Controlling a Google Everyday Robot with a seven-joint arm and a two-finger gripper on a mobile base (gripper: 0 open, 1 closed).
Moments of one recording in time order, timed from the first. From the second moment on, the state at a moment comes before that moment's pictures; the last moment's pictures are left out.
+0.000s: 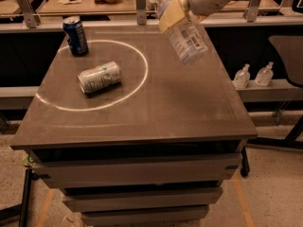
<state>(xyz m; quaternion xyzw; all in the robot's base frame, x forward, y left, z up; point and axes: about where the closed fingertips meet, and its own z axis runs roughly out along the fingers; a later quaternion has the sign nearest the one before) 0.630 -0.071 0.996 -0.26 0.91 0.17 0.29</state>
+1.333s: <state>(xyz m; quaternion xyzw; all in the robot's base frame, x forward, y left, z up) 0.625 -0.061 0.990 -0.30 0.85 0.23 0.37</state>
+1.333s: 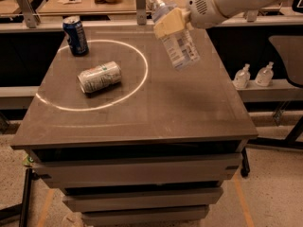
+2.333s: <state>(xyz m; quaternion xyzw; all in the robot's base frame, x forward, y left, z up) 0.633 -0.054 0.982 -0.29 0.73 0.30 0.53</state>
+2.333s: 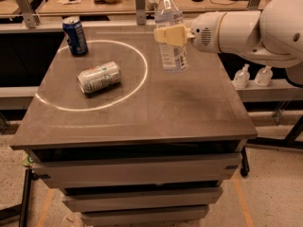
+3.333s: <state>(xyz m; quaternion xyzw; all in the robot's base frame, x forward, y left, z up) 0.634 -0.047 0.983 -0.29 0.72 0.29 0.55</state>
